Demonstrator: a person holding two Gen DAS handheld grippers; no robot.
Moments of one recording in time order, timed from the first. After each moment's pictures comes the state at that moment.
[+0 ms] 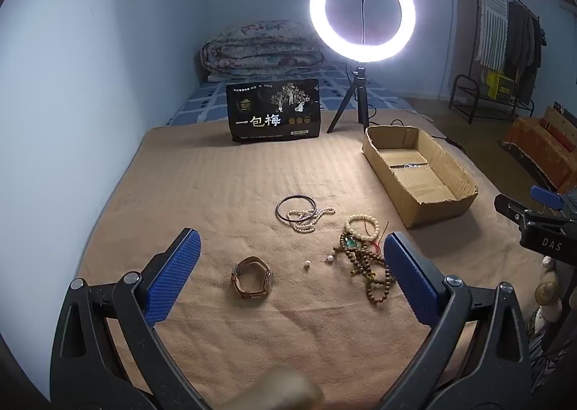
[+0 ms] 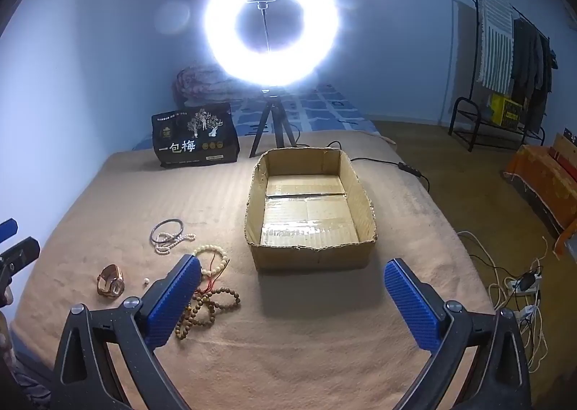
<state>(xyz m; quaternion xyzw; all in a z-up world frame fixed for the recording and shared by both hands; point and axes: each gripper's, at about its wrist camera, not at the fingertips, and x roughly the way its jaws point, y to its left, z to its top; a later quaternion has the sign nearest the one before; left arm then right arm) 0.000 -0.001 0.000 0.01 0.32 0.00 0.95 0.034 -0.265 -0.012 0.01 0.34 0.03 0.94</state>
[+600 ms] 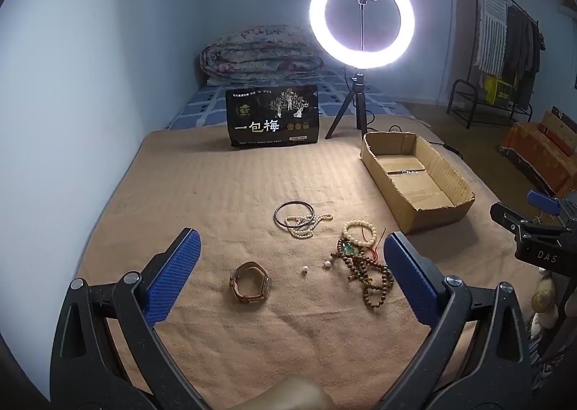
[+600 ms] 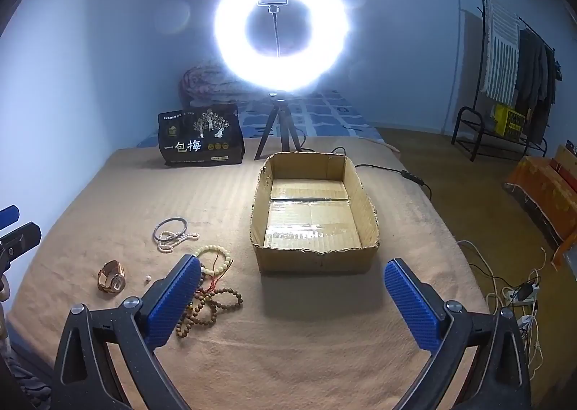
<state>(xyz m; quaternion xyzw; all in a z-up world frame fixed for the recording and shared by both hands) 0.000 0.000 0.010 0.01 0.32 0.00 0.95 0.030 -0.256 -0.010 -0.02 0.33 0.04 0.94</state>
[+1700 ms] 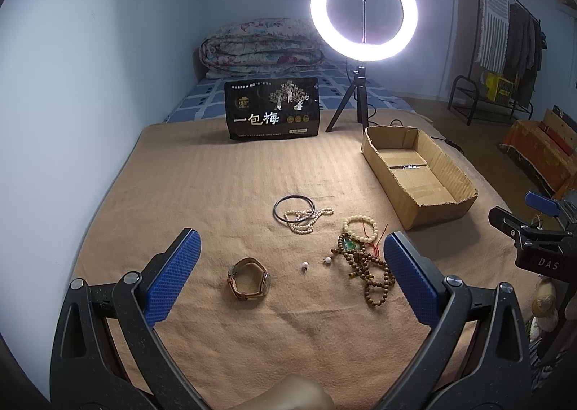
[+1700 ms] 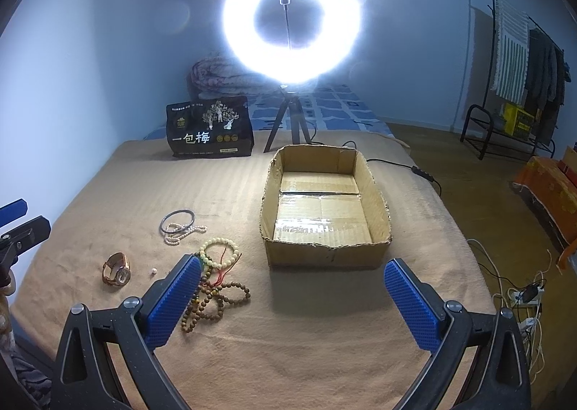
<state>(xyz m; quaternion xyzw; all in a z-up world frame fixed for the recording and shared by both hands) 0.007 0.002 -0.002 0.00 0.33 0.00 0.94 0.034 -0.248 -0.017 -0.02 0.34 0.06 0.94</state>
